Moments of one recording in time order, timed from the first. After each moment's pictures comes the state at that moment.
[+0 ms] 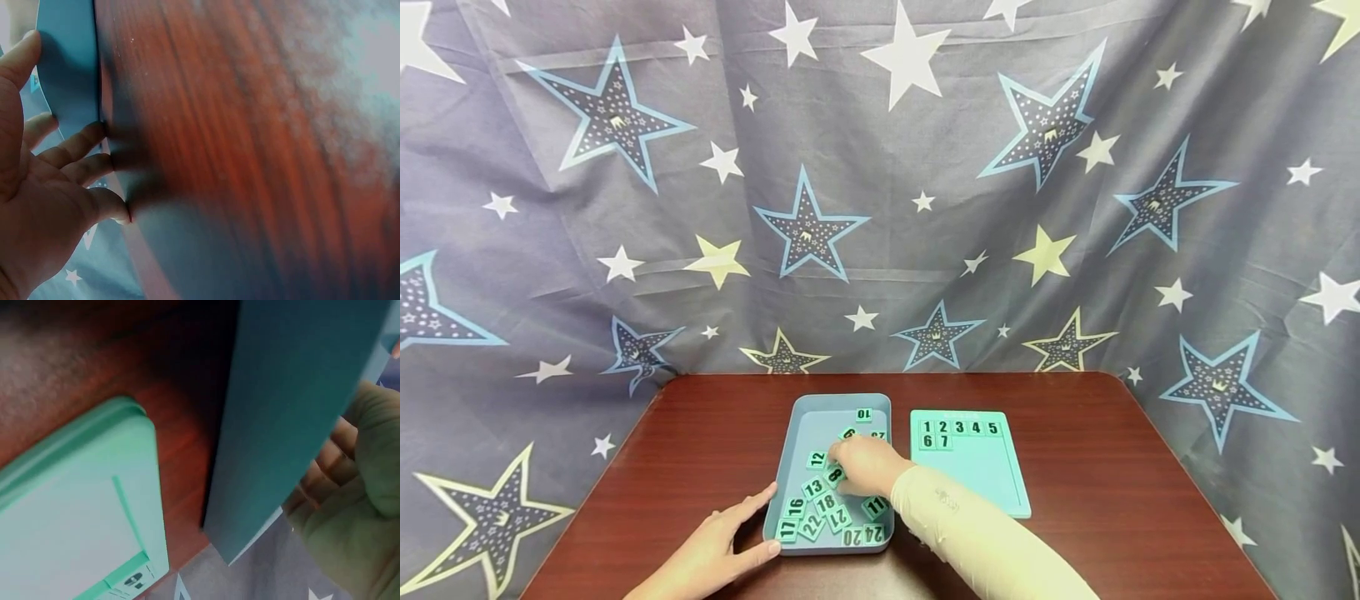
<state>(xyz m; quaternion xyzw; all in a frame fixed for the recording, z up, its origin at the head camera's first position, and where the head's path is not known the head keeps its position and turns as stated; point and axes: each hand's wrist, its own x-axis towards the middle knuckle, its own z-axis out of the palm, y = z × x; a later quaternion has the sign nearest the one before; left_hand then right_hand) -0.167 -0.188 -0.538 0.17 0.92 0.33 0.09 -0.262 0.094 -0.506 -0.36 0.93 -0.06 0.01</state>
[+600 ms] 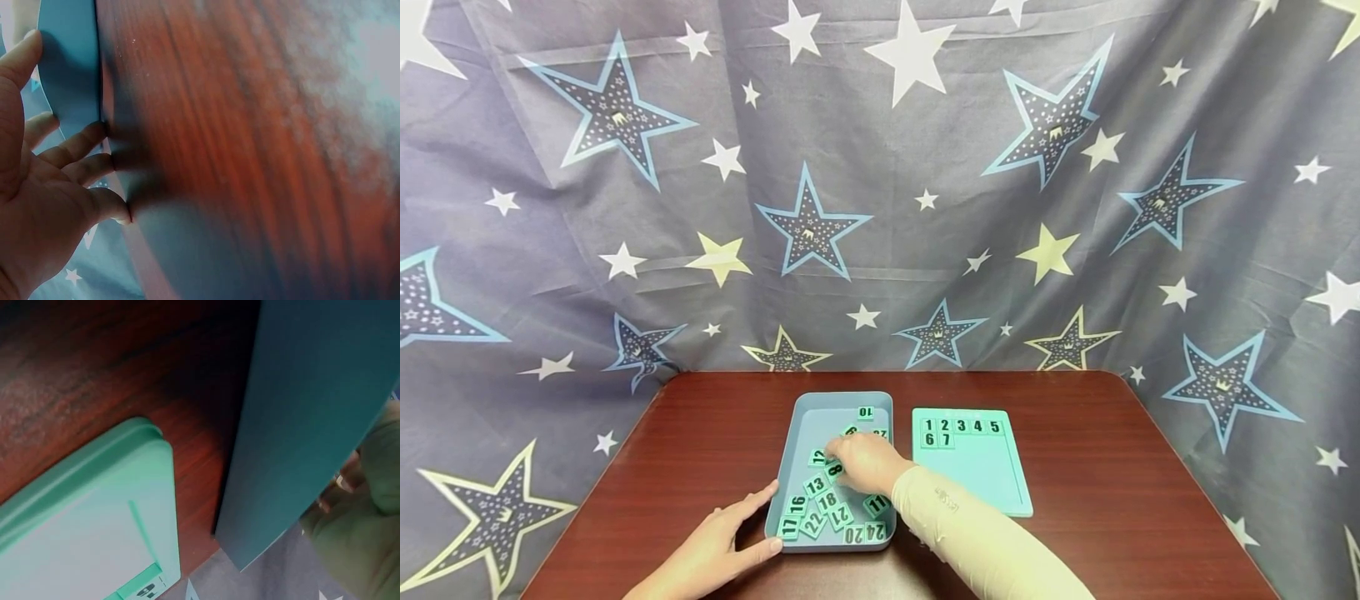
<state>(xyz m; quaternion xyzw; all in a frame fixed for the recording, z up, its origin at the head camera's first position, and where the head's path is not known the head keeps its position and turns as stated) -0.168 -0.189 -0.538 0.17 0.92 0.34 0.08 -0.261 0.090 -0.510 -0.34 0.94 -0.08 -0.02</state>
